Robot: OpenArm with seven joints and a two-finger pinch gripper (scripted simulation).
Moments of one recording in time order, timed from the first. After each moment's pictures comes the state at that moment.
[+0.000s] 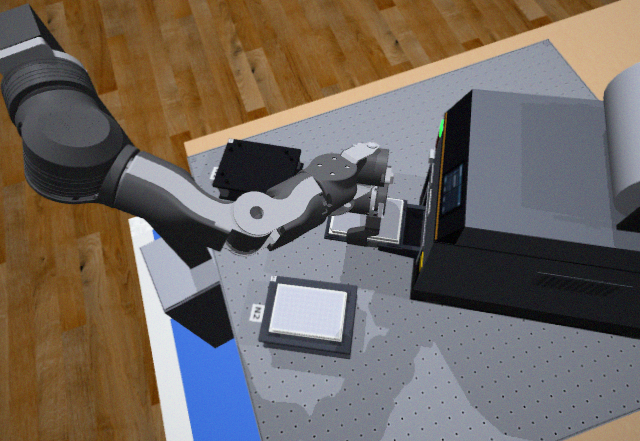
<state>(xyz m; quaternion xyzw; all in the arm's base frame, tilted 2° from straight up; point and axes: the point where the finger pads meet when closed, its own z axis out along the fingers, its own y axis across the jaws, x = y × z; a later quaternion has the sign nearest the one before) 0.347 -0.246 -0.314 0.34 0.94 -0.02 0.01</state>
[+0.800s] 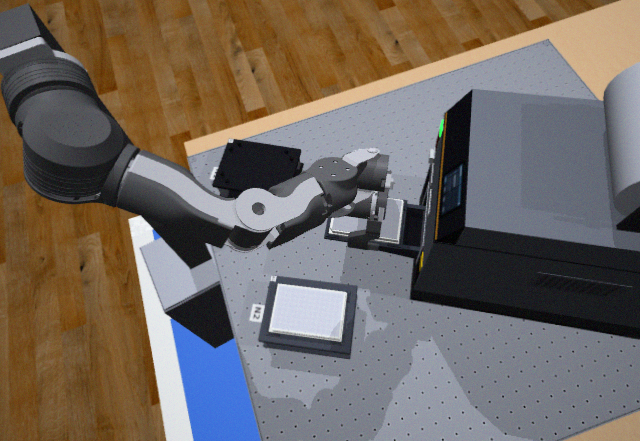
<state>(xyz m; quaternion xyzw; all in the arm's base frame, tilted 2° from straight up) 0.348 -0.247 -0.330 0.33 0.94 -0.02 0.01</state>
